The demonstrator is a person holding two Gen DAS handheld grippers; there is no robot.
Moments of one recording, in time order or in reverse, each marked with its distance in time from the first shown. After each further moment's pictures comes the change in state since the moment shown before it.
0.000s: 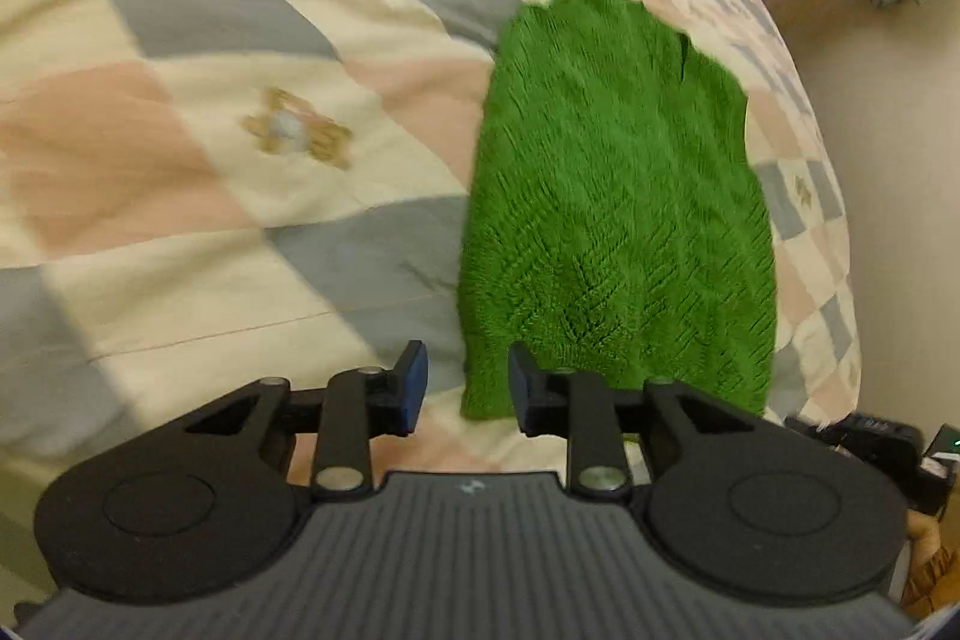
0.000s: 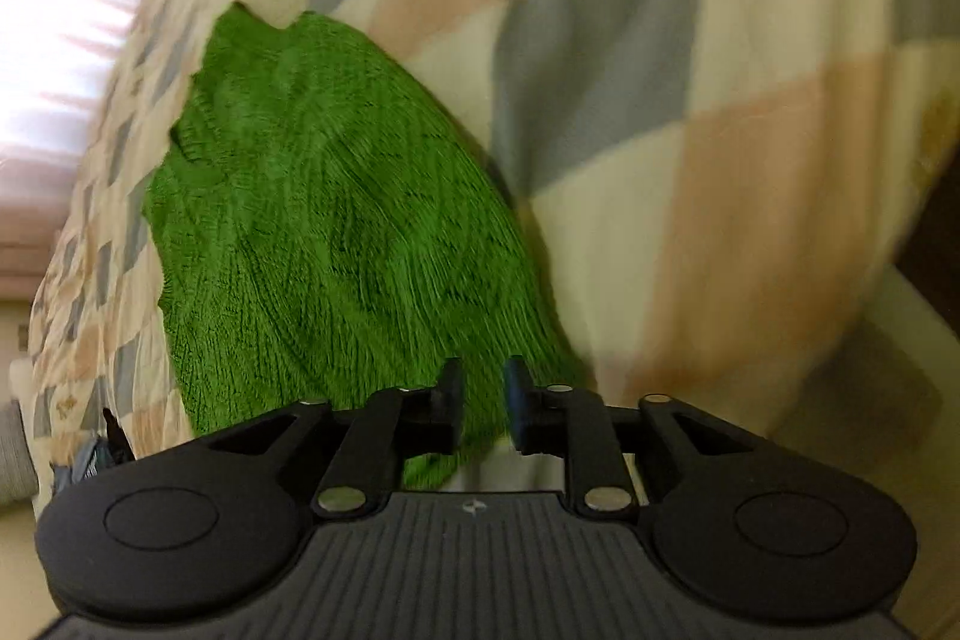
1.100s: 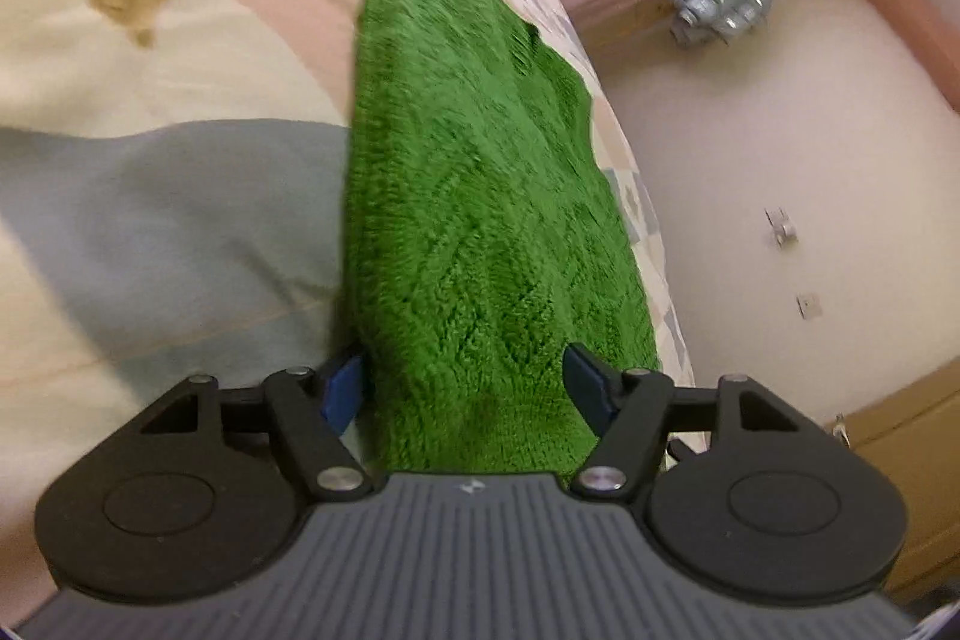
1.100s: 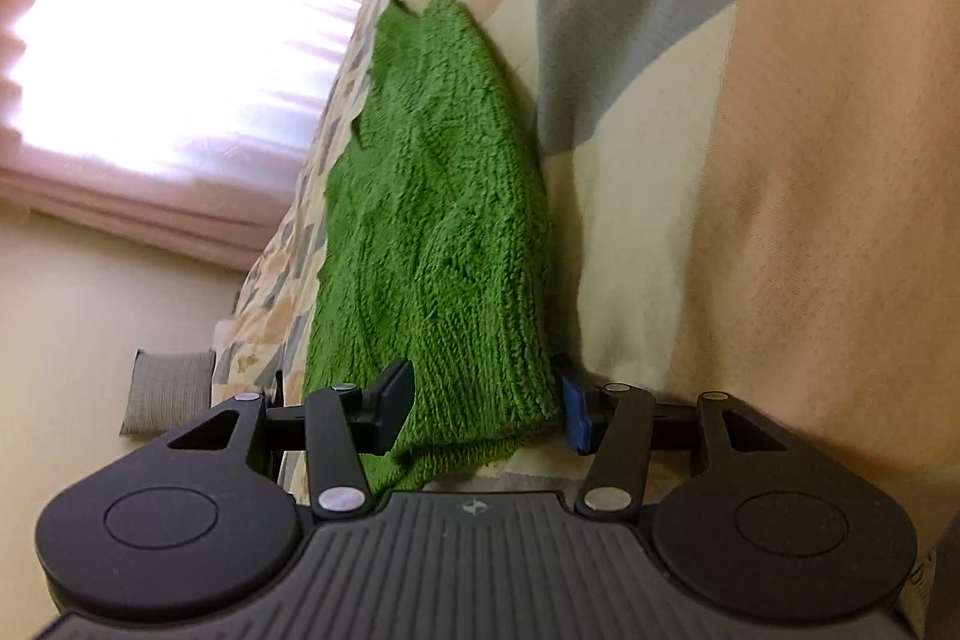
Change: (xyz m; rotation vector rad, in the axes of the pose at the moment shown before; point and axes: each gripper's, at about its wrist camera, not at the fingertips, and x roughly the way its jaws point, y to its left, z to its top) left arm 0.118 0.048 -0.012 0.035 -0.078 -0.501; right arm 0.061 -0.107 -0.021 -0.090 -0.051 0.542
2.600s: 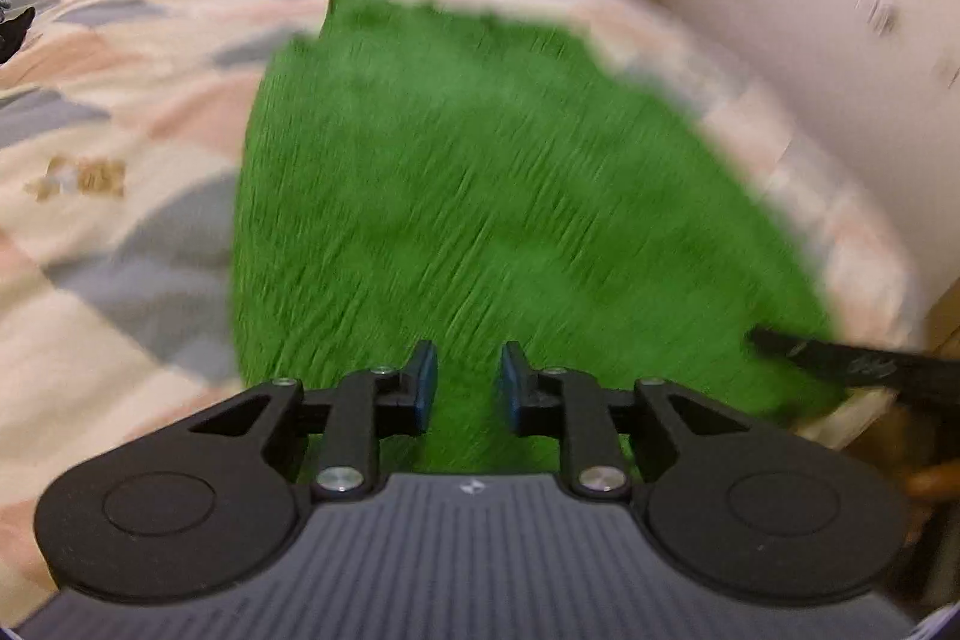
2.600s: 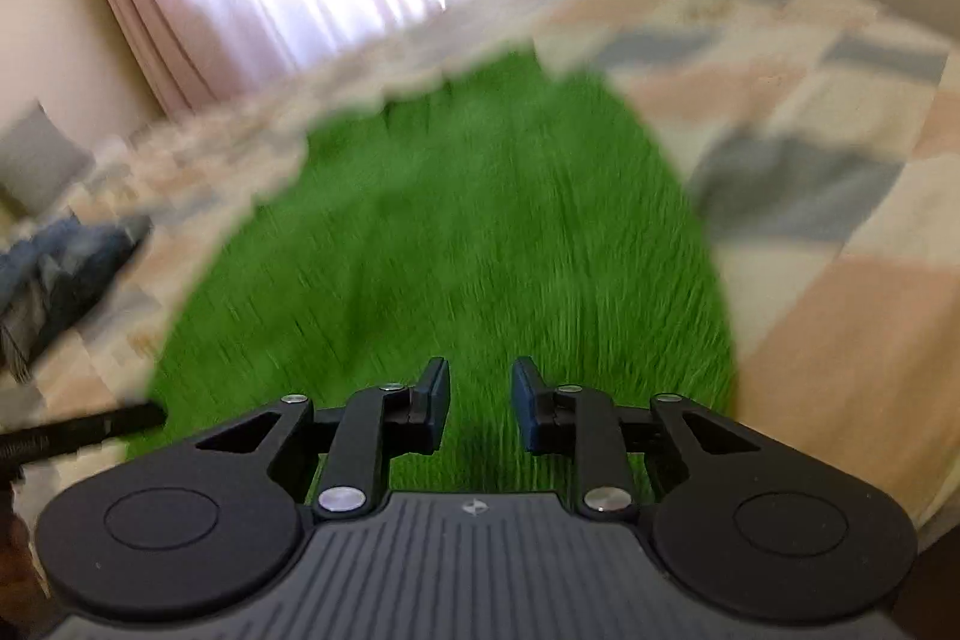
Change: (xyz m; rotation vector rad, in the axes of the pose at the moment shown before) left arm 0.020 -0.116 -0.106 0.567 -0.050 0.488; right arm 0.011 0.090 -0.077 -0.685 -0.085 -0.377
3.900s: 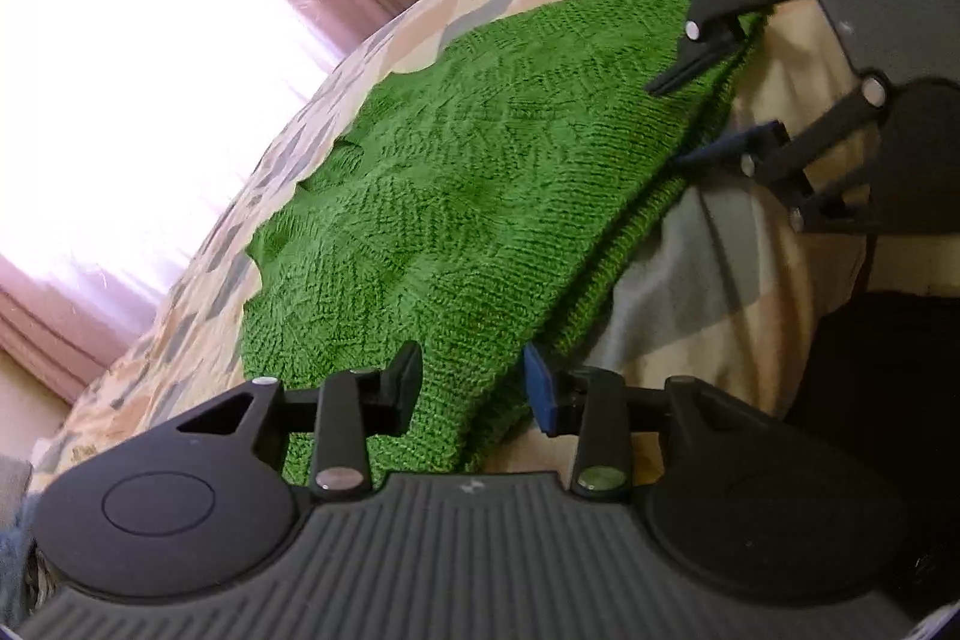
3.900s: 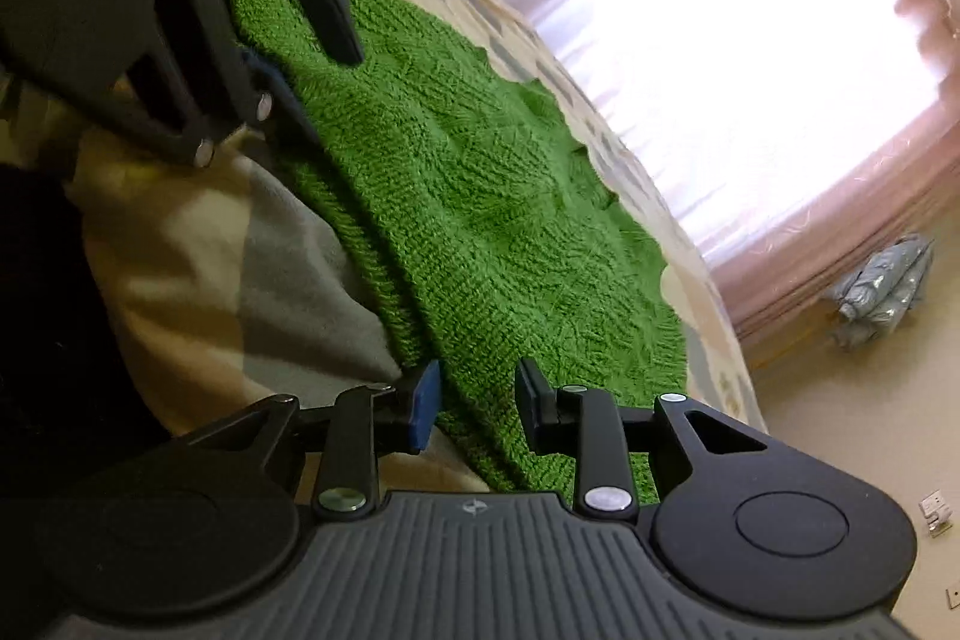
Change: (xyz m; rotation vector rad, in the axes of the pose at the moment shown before) left arm 0.003 -0.105 -0.091 0.951 -0.172 0.292; right arm 0.011 0.089 -0.127 -1.256 -0.158 -0.345
